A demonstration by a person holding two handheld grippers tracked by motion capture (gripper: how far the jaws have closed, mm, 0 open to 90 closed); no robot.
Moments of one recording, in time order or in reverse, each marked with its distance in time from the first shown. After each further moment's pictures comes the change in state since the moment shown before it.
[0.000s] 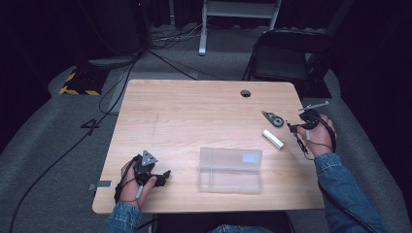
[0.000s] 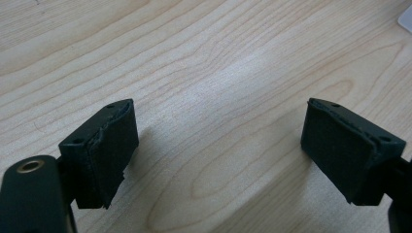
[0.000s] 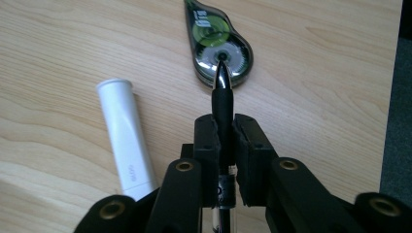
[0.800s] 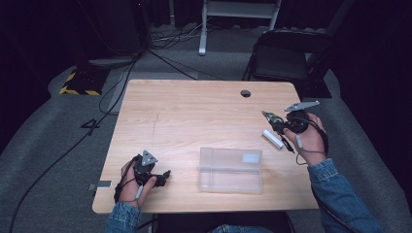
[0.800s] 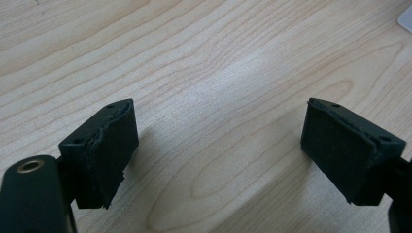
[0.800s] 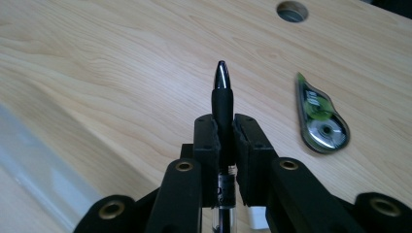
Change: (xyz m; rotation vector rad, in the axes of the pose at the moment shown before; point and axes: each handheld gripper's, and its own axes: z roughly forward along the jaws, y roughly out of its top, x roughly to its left) left arm 0.000 0.000 0.000 0.002 -0.003 -0.005; right arm 0.084 0.016 -0.051 -0.155 0.143 -0.203
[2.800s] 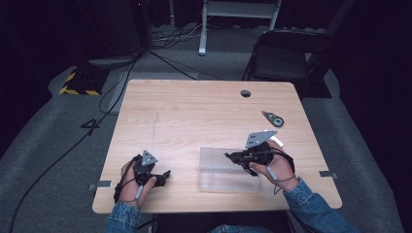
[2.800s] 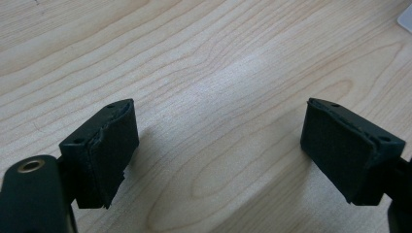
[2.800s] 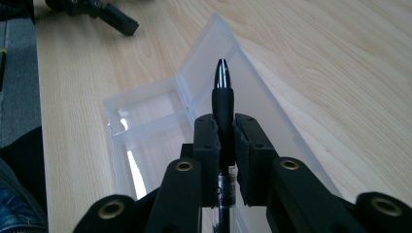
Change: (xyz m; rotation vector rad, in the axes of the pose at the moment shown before) left arm 0.000 0.000 0.000 -0.001 0.002 0.008; right arm 0.119 -0.025 0.043 -0.066 0.438 -0.354
